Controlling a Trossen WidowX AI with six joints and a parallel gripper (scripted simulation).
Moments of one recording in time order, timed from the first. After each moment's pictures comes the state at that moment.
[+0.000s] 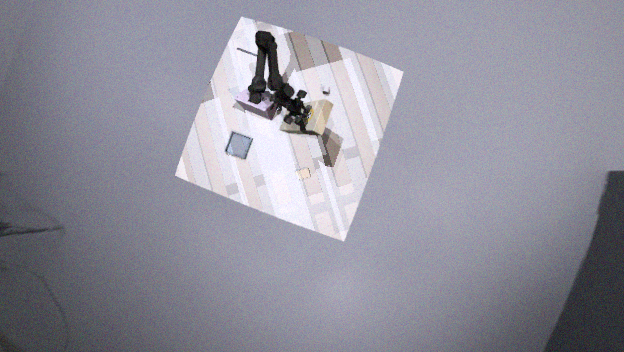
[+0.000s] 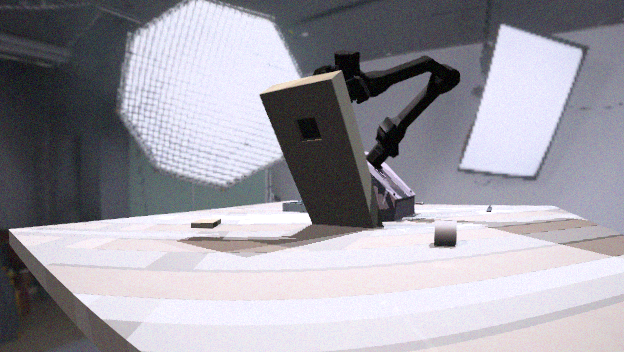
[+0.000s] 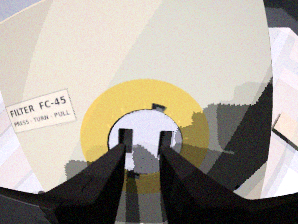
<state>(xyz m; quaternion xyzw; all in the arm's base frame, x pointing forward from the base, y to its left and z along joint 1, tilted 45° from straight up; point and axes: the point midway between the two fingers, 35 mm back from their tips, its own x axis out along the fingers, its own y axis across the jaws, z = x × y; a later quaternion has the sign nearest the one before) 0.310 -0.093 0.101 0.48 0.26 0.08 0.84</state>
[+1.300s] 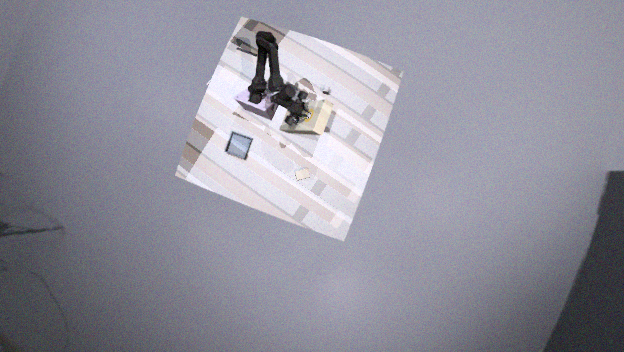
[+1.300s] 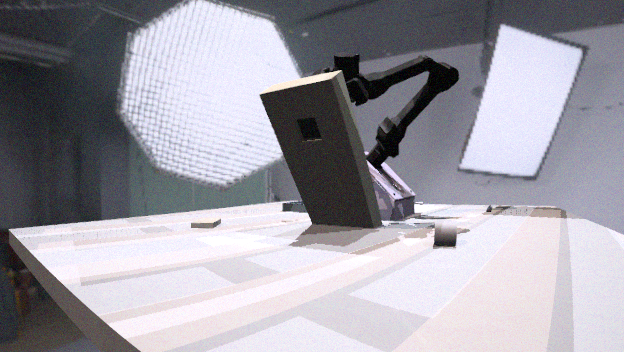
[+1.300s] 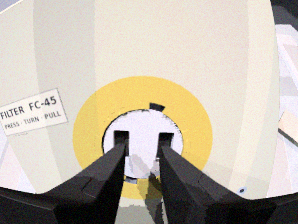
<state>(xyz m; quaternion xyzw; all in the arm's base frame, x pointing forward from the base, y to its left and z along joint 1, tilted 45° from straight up) 0.316 -0.088 0.095 0.48 0.26 0.08 0.83</state>
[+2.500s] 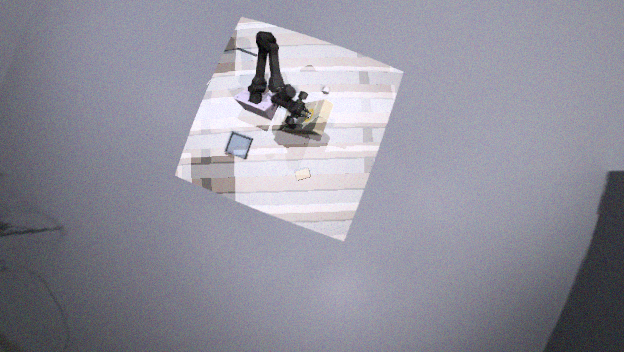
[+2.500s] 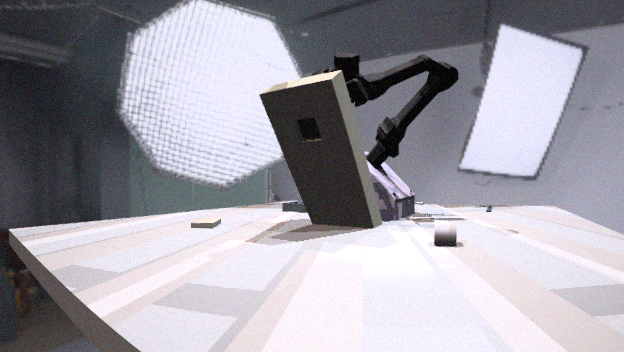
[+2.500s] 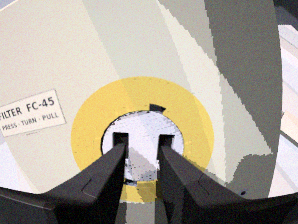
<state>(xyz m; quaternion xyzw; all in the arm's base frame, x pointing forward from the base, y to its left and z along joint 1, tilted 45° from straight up) 0.318 -0.087 0.093 0.48 0.26 0.08 0.83</state>
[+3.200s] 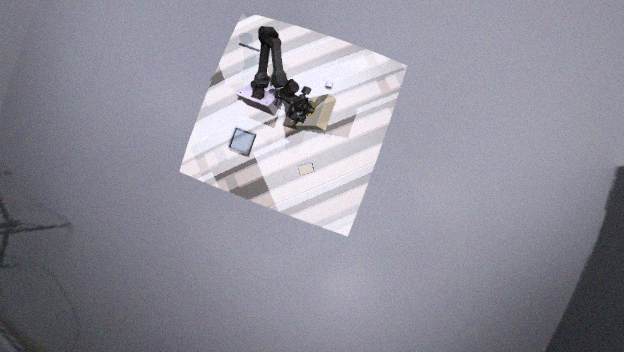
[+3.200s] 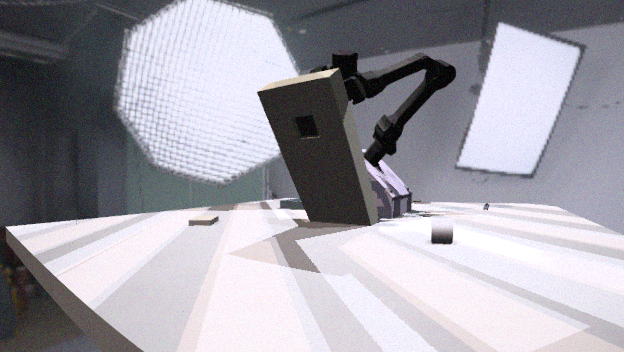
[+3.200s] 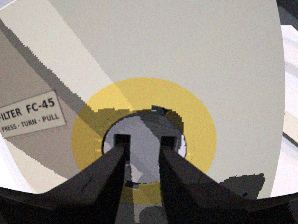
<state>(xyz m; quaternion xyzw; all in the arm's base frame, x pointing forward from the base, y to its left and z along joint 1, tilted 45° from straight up) 0.320 -0.086 0.094 0.48 0.26 0.08 0.83</state>
